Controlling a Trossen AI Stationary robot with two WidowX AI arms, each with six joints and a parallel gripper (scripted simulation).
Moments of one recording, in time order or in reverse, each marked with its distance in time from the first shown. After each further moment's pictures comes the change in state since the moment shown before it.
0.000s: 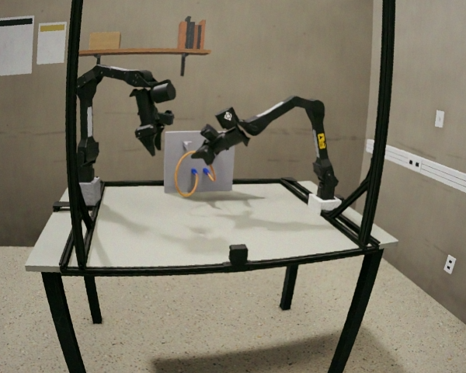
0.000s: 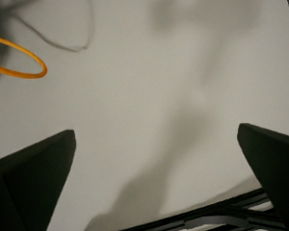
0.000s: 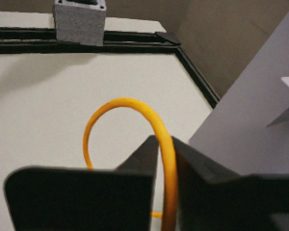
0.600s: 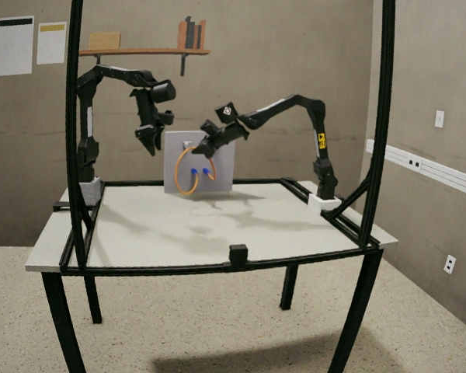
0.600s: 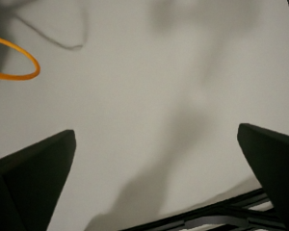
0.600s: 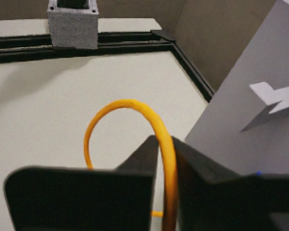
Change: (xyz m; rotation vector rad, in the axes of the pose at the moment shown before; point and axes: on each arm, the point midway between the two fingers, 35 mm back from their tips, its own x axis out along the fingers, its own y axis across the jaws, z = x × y) left arm 0.000 0.000 0.000 0.000 0.000 0.000; right arm -0.005 -0.015 0.011 0.059 0.026 0.010
